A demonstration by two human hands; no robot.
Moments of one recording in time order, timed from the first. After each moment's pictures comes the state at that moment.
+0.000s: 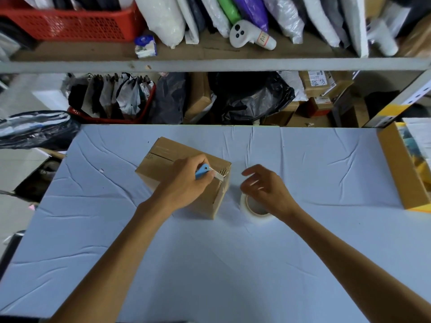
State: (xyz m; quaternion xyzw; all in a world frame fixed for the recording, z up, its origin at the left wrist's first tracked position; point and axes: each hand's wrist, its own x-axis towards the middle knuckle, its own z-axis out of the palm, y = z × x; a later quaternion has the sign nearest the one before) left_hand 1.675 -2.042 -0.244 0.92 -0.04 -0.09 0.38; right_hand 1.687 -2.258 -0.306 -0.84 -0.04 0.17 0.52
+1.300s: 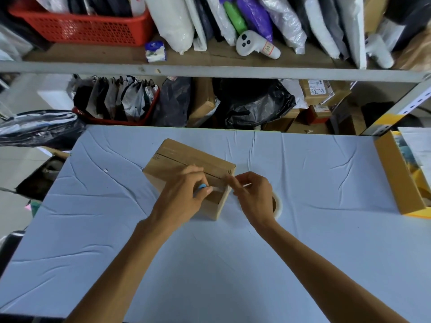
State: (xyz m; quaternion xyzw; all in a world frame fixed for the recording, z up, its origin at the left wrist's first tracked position) left_hand 1.641 -2.025 -0.259 0.94 -0.05 -0.01 0.33; right_hand 1.664 -2.196 -0.301 -0.84 0.10 0.03 0.54
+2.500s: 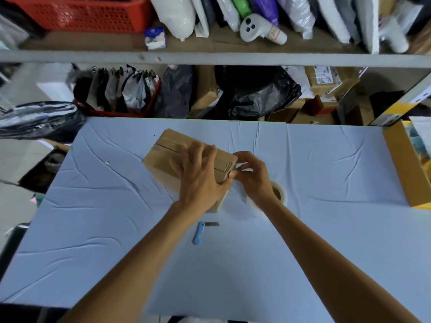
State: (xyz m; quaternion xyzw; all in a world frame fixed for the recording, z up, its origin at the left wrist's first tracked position) left_hand 1.667 -2.058 -0.301 0.99 0.02 0.01 0.14; right_hand 1.702 -2.204 -0.338 -0.76 -0.04 0.06 0.65
